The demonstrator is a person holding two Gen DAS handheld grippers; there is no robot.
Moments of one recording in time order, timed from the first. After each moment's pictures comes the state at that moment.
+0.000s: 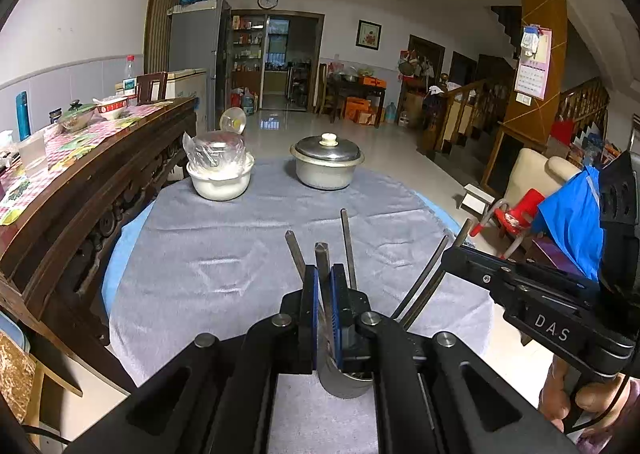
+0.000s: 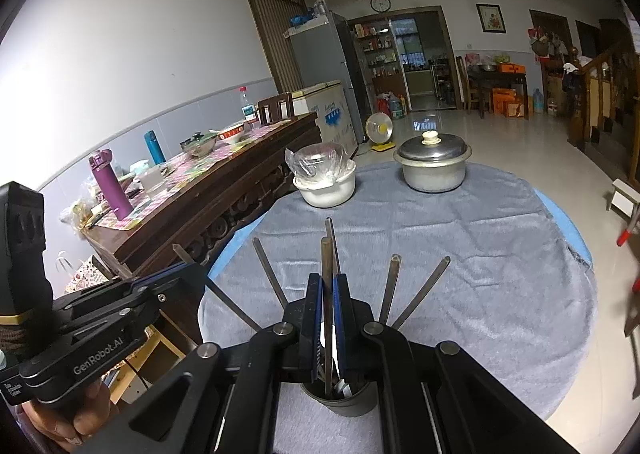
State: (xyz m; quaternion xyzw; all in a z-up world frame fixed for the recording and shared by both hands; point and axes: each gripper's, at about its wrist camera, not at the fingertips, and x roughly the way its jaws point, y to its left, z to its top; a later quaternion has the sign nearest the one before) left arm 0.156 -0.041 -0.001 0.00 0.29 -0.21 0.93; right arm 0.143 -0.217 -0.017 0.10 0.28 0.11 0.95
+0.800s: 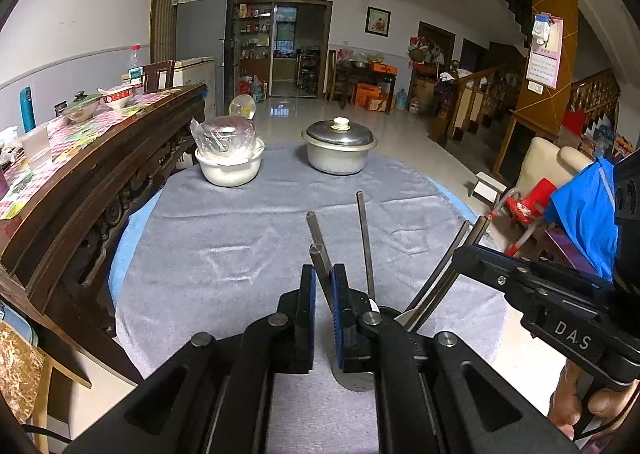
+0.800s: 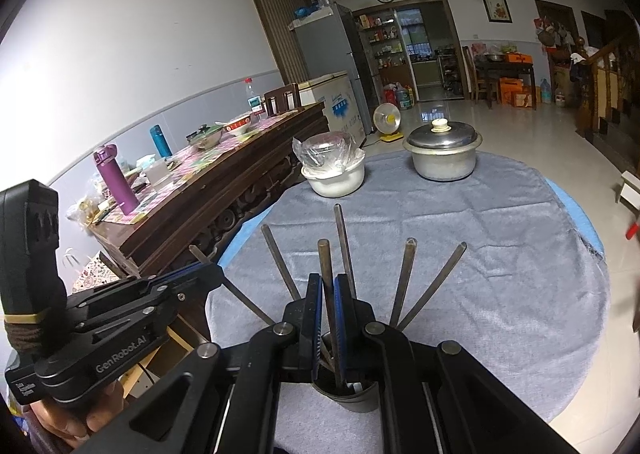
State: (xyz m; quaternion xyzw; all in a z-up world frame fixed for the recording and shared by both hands) left arm 0.166 -0.041 -0.011 0.02 0.32 -0.19 0.93; right arm 0.149 -0.212 -0.027 0.11 0.29 0.13 0.94
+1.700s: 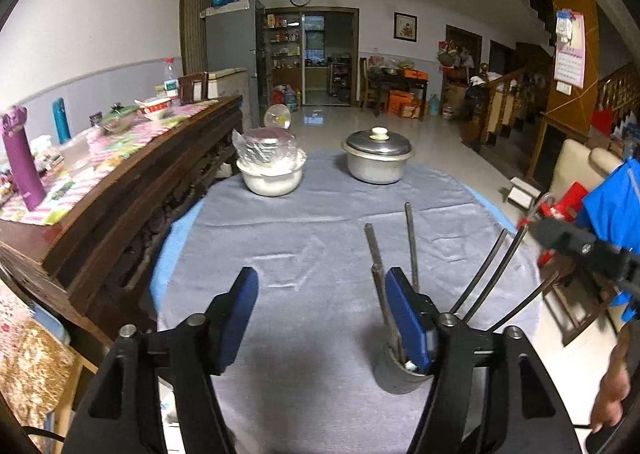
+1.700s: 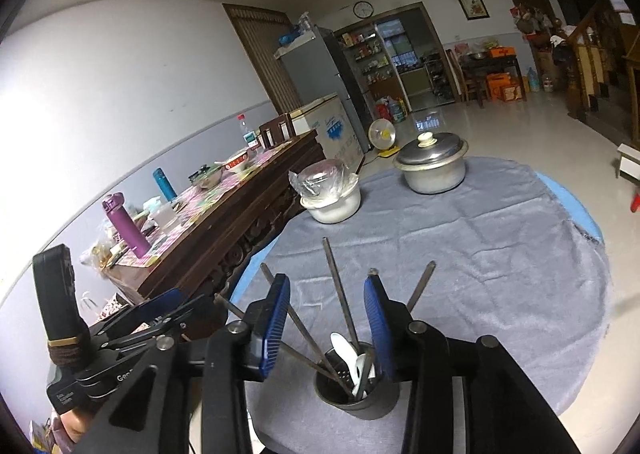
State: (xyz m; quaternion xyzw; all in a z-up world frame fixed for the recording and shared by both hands) left arm 0.159 -0.023 0.000 0.04 0.30 -0.11 0.95; right arm 0.130 -0.248 -0.006 0.18 0.25 0.12 0.94
